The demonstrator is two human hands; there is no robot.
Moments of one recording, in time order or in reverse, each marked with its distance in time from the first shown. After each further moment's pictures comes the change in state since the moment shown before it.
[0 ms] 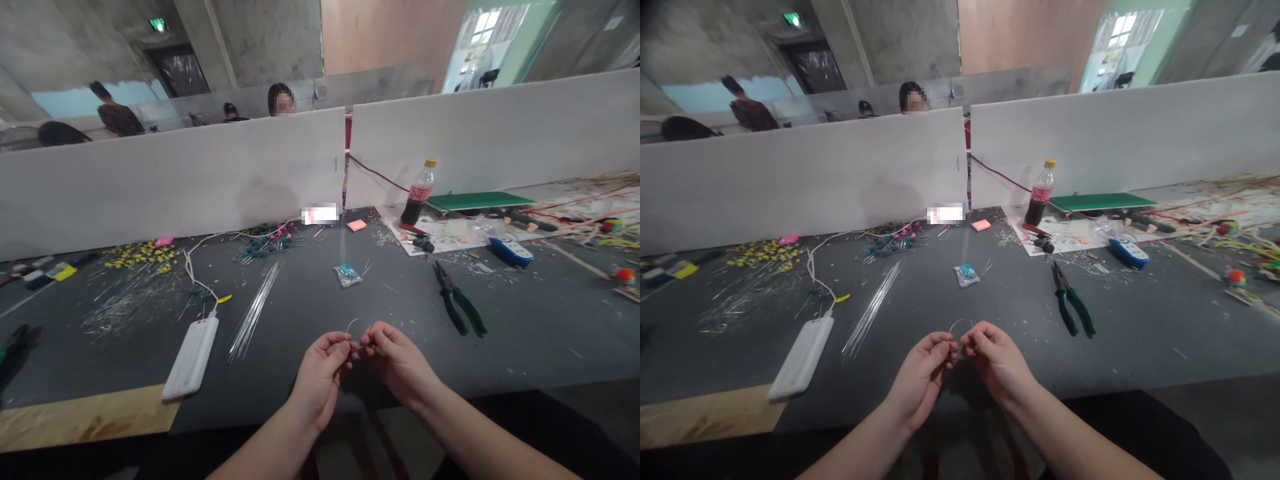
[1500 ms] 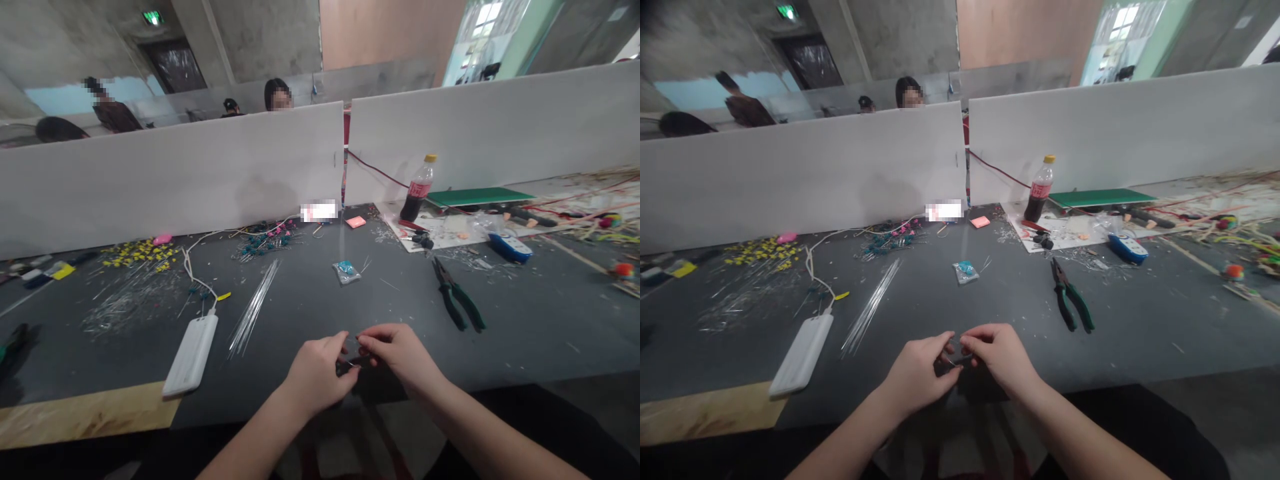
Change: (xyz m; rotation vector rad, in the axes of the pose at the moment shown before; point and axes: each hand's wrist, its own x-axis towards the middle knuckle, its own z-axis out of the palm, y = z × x) left_hand 0.008 0.013 -0.025 1.535 -0.297 0.706; right_hand 0.000 -0.017 0.000 -0.738 0.063 0.037
